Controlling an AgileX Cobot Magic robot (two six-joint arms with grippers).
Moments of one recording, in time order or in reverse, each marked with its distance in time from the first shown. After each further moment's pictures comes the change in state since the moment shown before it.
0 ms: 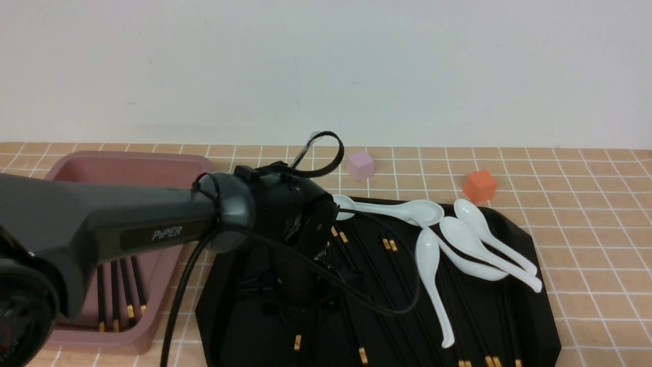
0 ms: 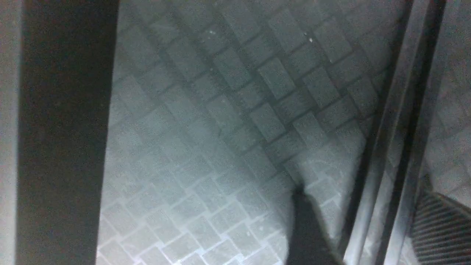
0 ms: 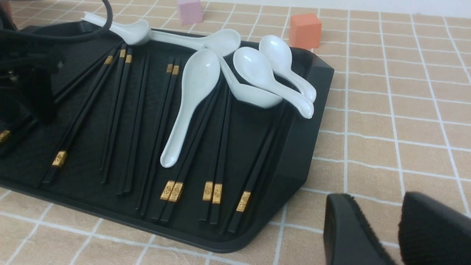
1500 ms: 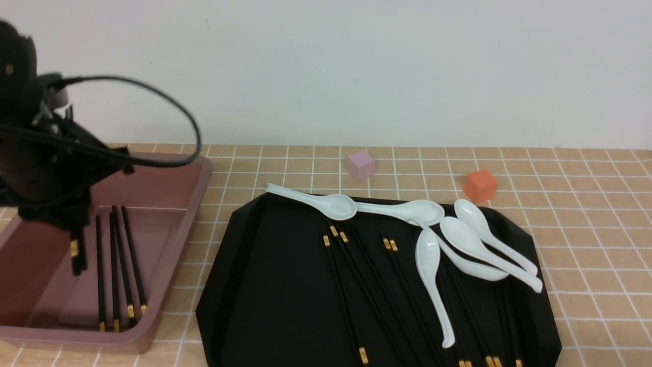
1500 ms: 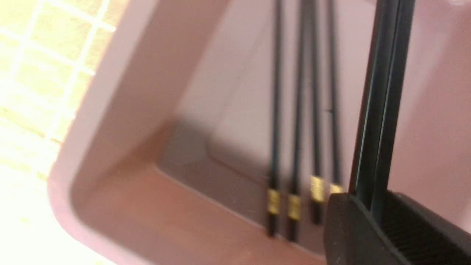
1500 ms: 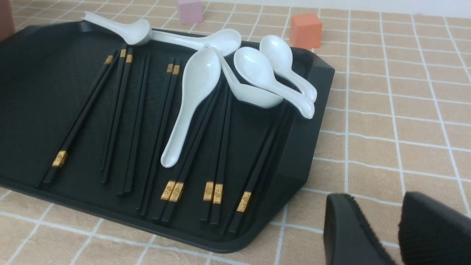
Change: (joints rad) right arm 0.000 0.000 0.000 0.000 0.000 0.000; left arm 0.557 -0.473 0.107 0.084 0.224 0.208
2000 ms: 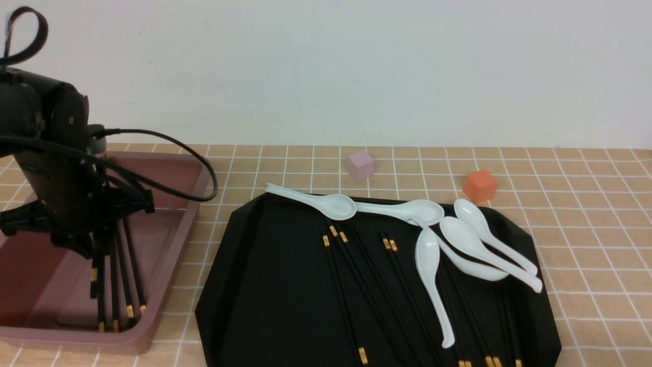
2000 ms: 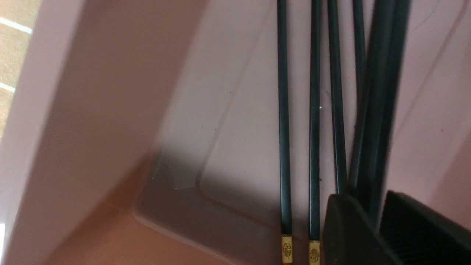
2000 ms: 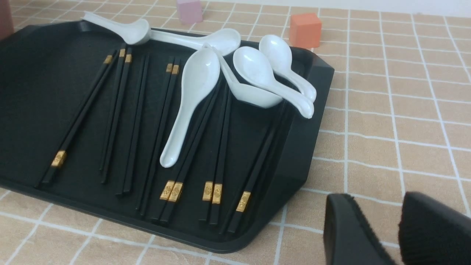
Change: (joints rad) right arm 0.000 0.000 0.000 0.000 0.000 0.000; left arm 0.009 0.183 0.002 0.004 -0.095 0.077
